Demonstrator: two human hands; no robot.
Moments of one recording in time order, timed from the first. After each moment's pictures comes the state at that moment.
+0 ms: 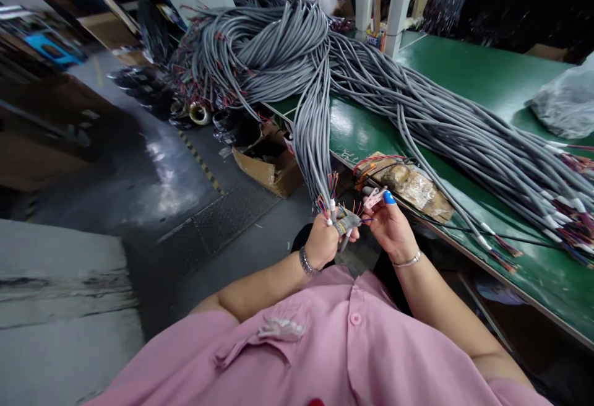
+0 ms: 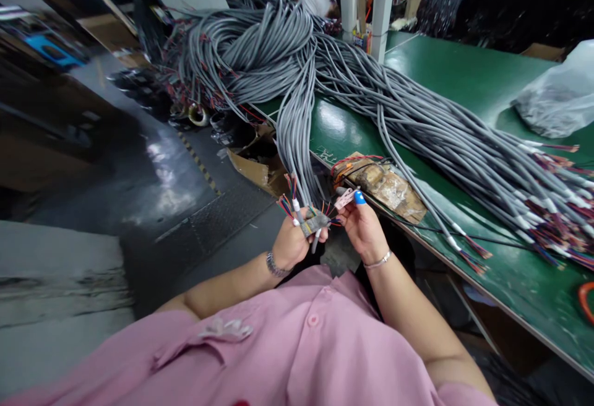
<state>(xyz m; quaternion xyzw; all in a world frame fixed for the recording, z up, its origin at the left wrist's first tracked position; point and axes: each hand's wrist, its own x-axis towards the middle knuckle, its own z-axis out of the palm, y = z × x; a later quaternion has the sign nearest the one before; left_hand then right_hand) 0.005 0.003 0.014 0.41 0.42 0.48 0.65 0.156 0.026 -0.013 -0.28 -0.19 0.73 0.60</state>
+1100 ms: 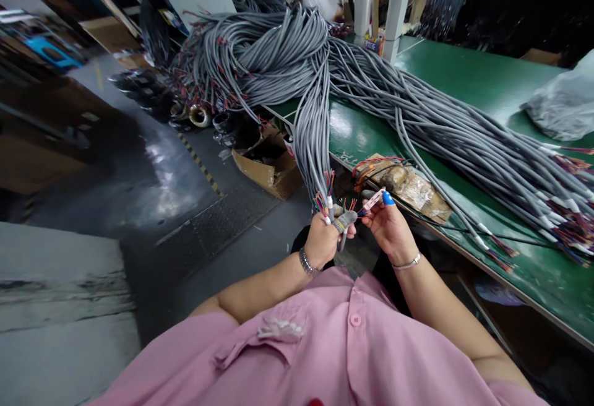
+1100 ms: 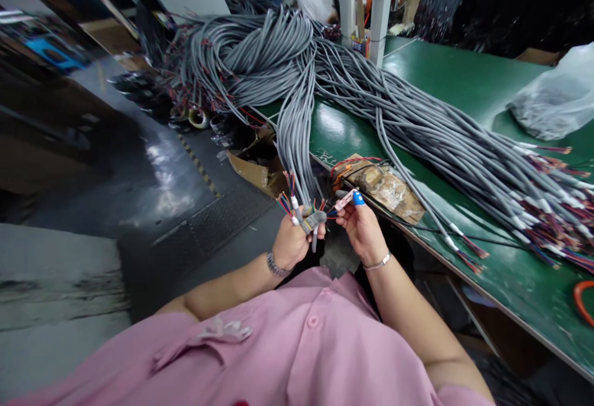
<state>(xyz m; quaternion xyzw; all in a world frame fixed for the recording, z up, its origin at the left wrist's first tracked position) 0.009 0.005 0.014 0.39 0.47 0.50 0.62 0.157 0.024 -0.008 -0.33 -0.19 0.71 0.59</state>
